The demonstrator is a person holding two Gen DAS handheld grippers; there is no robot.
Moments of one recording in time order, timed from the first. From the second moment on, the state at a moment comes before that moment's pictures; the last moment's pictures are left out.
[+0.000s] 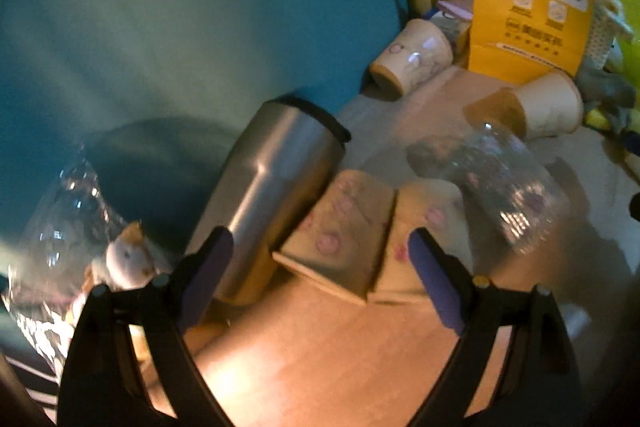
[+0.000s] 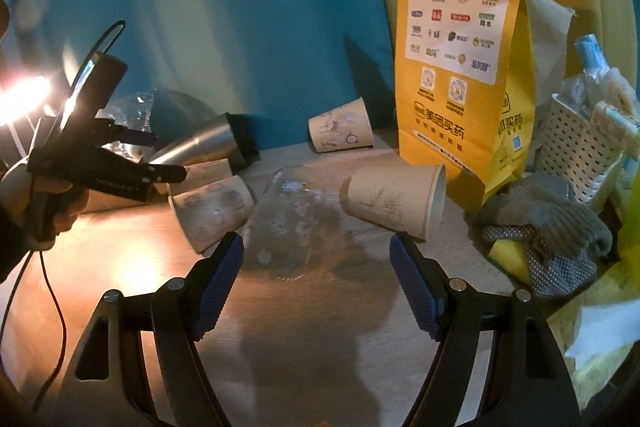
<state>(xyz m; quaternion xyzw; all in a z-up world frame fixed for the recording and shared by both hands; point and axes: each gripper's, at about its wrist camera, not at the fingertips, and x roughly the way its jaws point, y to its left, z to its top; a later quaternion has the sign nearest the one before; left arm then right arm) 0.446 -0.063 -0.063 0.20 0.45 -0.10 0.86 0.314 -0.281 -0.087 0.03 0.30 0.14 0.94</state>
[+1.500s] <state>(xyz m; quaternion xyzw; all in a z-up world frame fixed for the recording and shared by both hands) 0.370 -0.055 -0.042 0.07 0.51 -0.16 0.84 0.255 -0.291 -0.059 0.05 0.27 0.14 0.95</state>
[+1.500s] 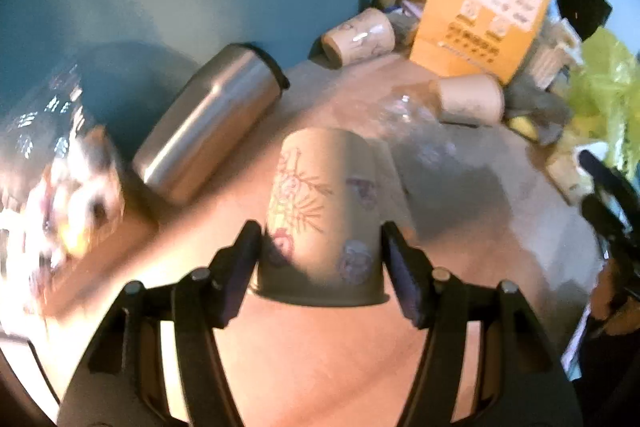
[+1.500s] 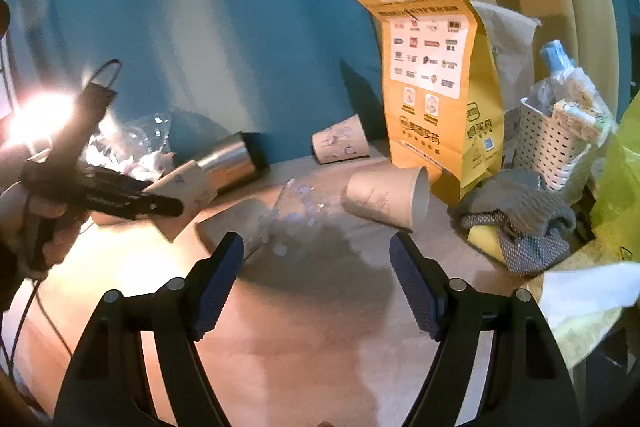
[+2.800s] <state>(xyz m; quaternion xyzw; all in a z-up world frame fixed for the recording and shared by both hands) 0.087 -0.037 -0.115 -0.24 0.55 -0.08 0.79 0.120 -0.231 -0.114 0.05 0.41 0.24 0.88</state>
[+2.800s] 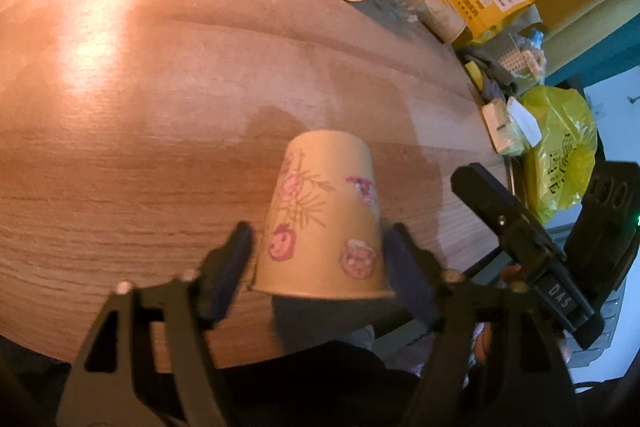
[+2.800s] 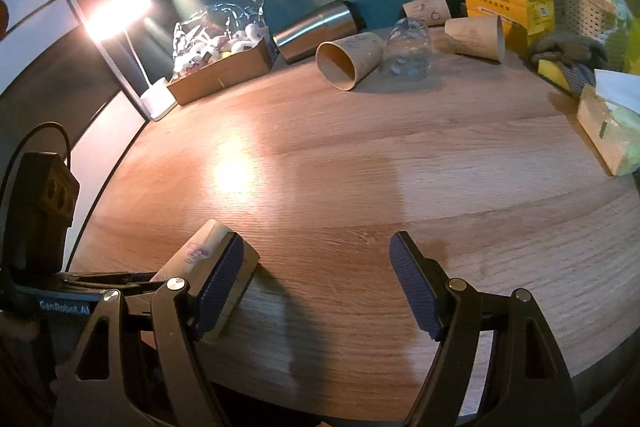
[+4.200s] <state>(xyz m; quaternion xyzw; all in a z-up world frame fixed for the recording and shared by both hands) 0.029 0.094 -0.104 -0.24 0.46 -0.06 0.85 0.138 -0.101 -0.116 0.06 0.49 0.29 0.82</state>
